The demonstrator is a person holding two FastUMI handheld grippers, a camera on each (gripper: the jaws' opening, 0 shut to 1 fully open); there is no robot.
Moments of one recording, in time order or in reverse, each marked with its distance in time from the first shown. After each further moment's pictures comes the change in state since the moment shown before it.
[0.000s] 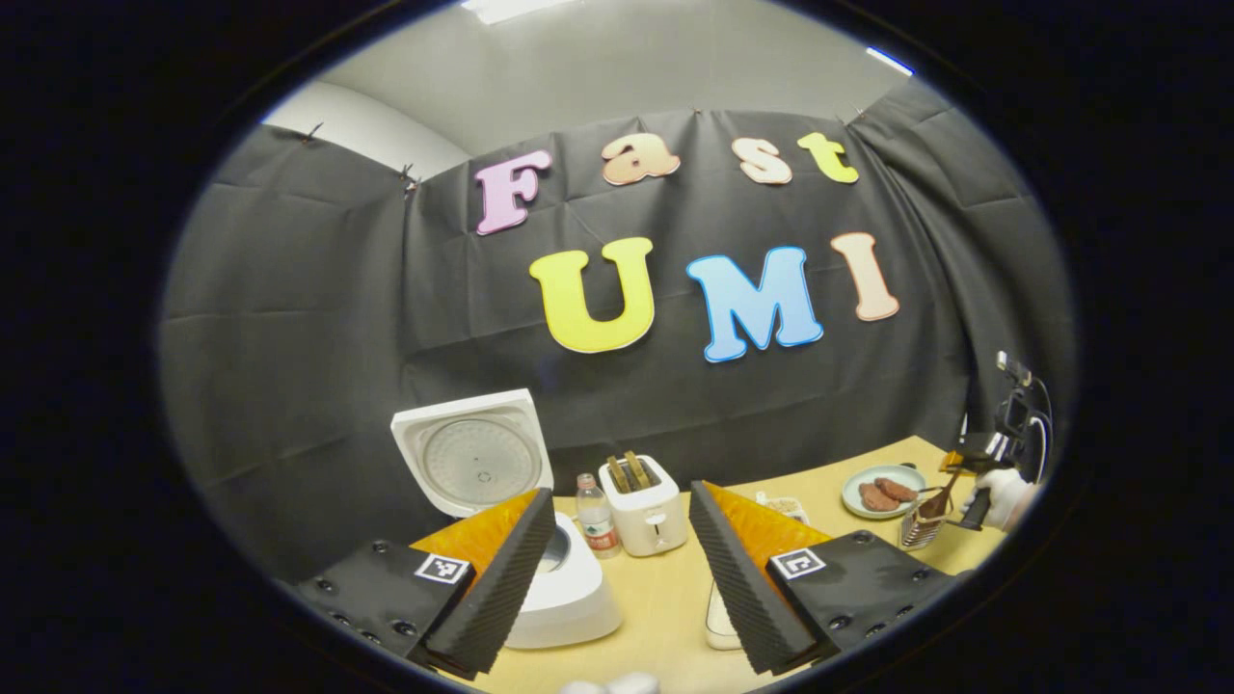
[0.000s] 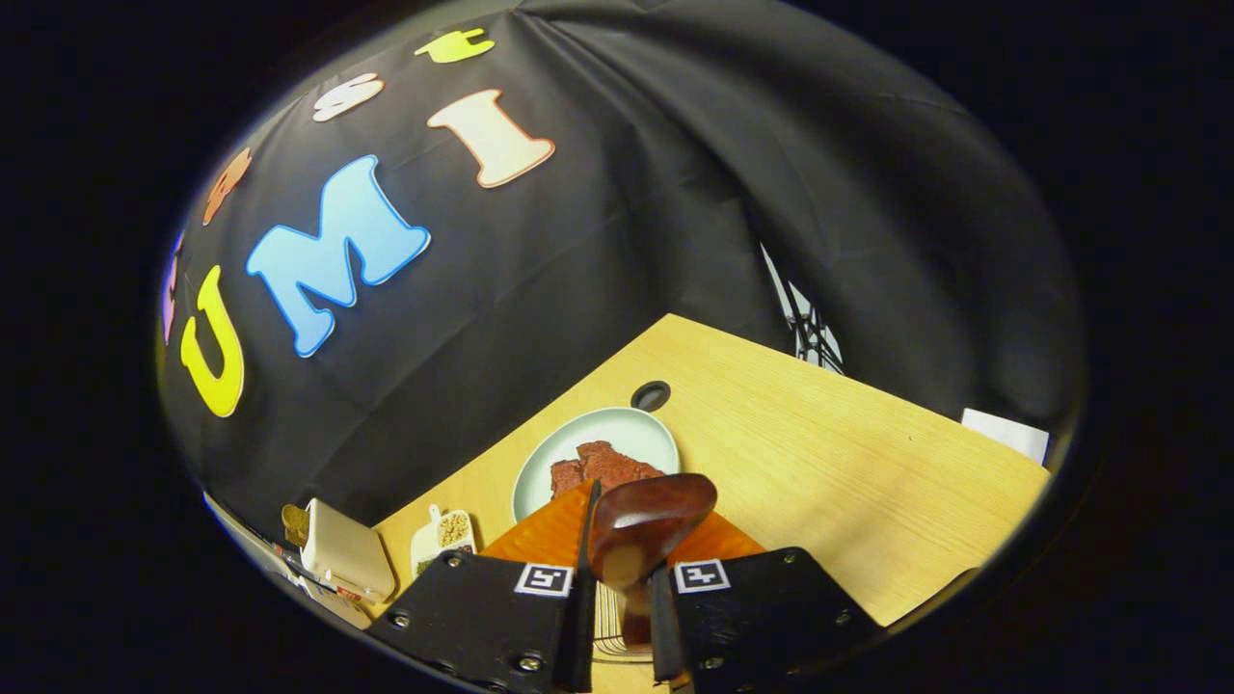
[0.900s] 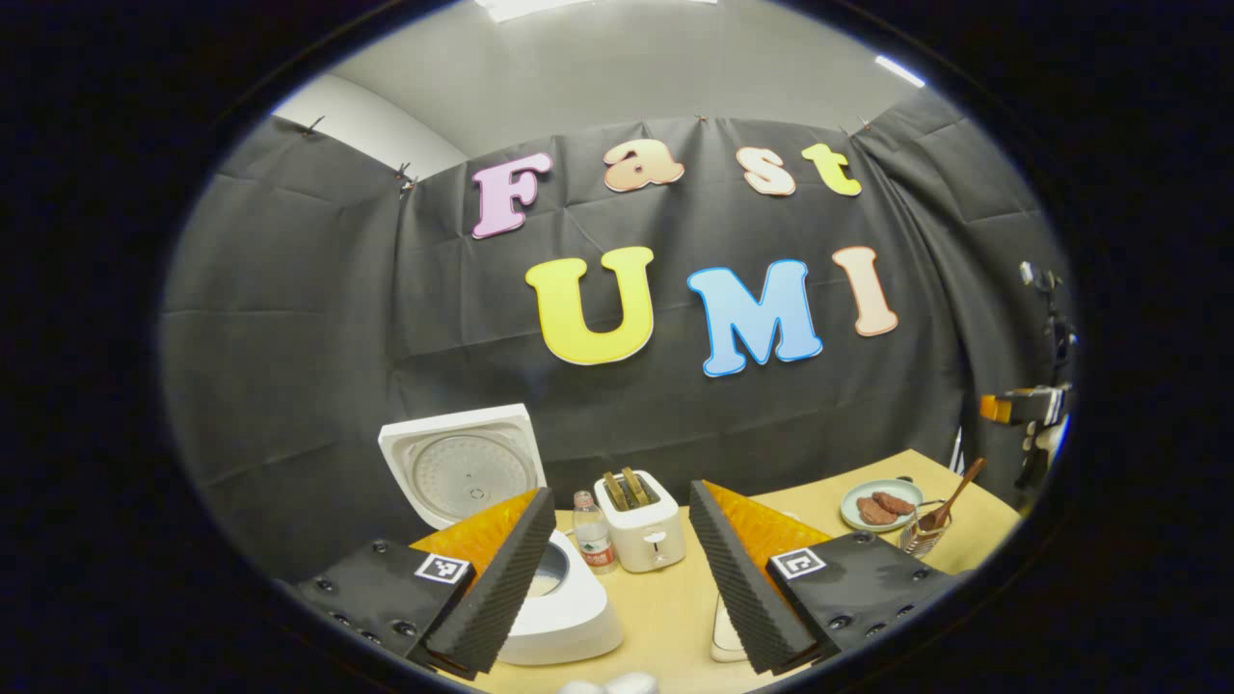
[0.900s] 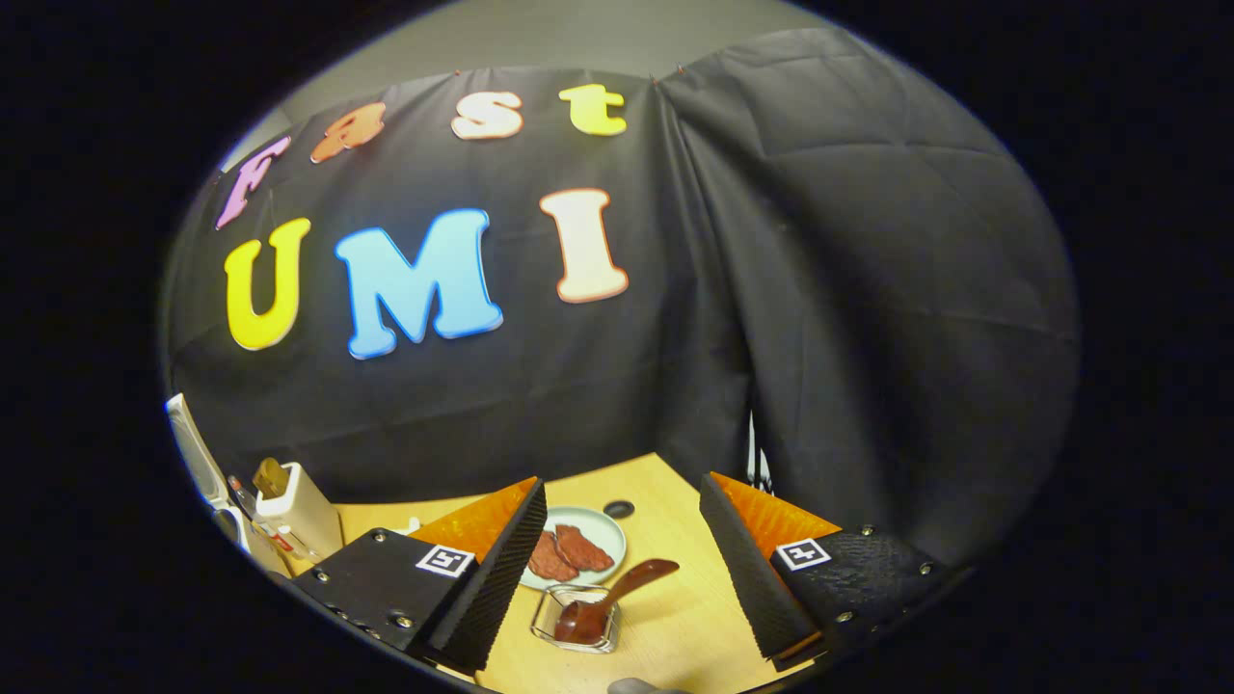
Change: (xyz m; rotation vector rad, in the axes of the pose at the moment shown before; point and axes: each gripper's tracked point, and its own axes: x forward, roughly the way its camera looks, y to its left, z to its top) left arm 0.028 0.022 0.026 -0.030 -0.039 -0.029; right arm -0.177 0.069 0.128 -0.430 -0.393 0.019
